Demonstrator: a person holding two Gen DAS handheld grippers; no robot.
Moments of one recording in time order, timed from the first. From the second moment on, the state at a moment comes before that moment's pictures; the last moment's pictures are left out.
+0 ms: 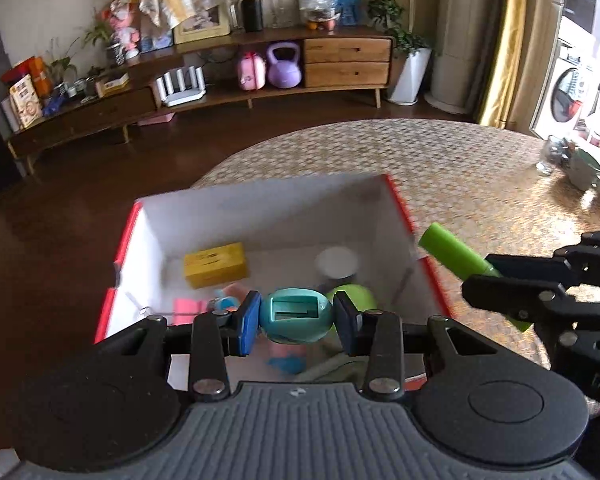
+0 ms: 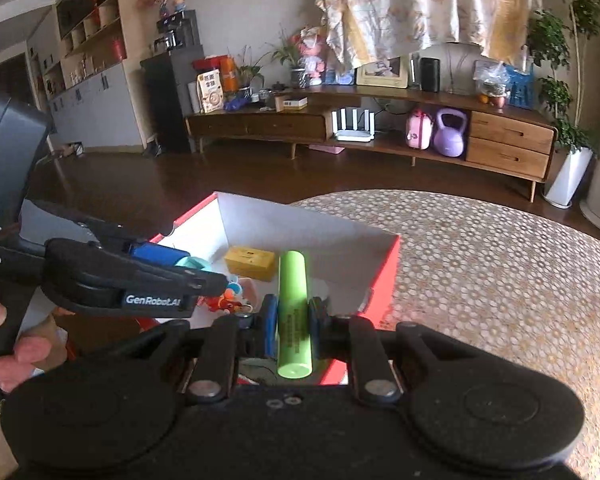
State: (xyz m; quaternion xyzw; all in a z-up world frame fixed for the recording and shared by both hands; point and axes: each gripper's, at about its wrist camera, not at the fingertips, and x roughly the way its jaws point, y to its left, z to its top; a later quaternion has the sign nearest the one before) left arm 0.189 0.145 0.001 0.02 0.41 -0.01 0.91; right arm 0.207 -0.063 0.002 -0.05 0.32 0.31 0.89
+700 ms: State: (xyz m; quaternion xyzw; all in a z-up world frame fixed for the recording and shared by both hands) left arm 0.244 0.211 -0.058 0.03 0.46 0.01 0.89; right arm 0.285 0.026 -0.052 -0.11 0.37 0.31 0.87
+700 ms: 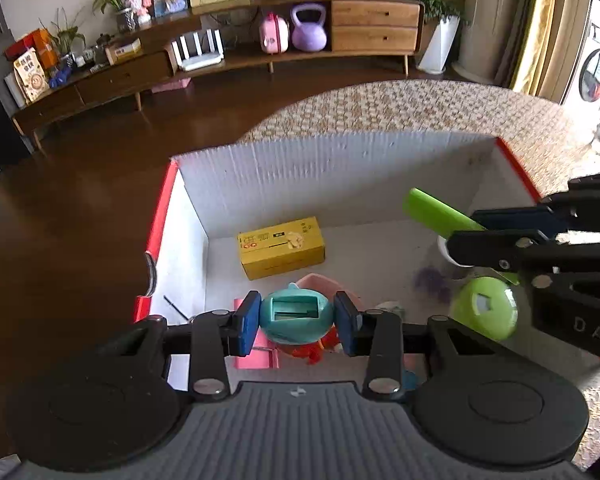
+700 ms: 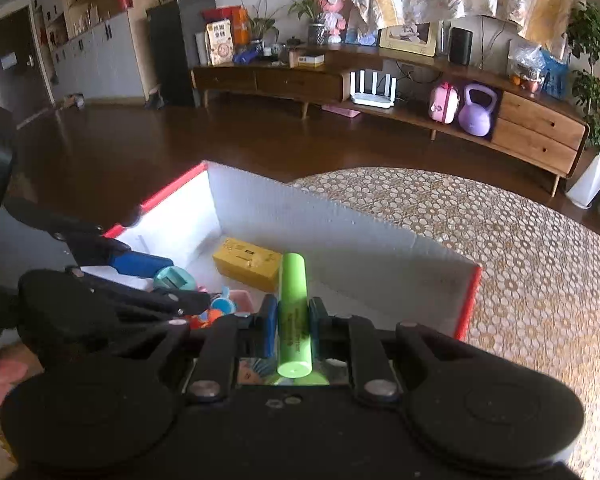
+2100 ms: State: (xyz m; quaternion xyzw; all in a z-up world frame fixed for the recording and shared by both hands) left arm 0.196 0.191 -0.030 0.03 0.40 0.03 0.92; right arm 0.227 -0.024 -0.012 -0.05 0.34 0.36 0.87
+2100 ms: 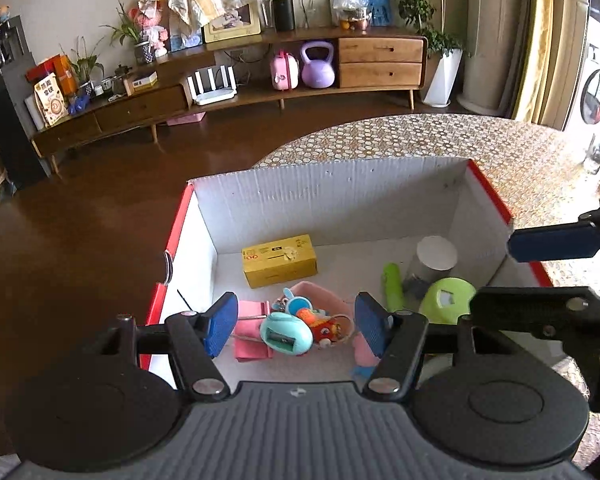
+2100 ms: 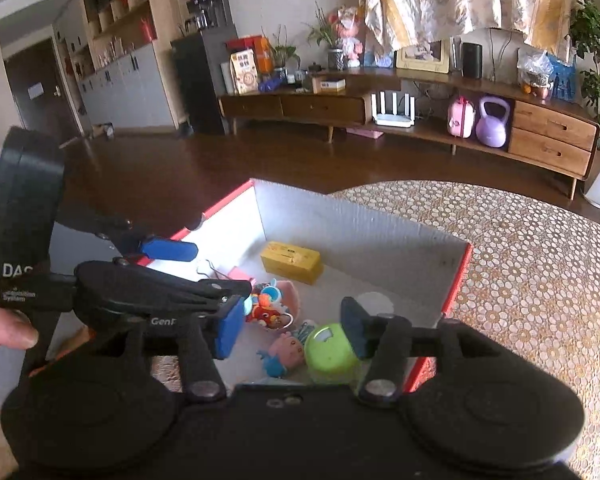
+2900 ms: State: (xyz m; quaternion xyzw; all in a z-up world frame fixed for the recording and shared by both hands) left arm 0.126 0.172 0.004 -0.01 0.32 0.03 0.95; right arm 0.172 -0.075 0.005 0.00 0.27 0.37 0.89
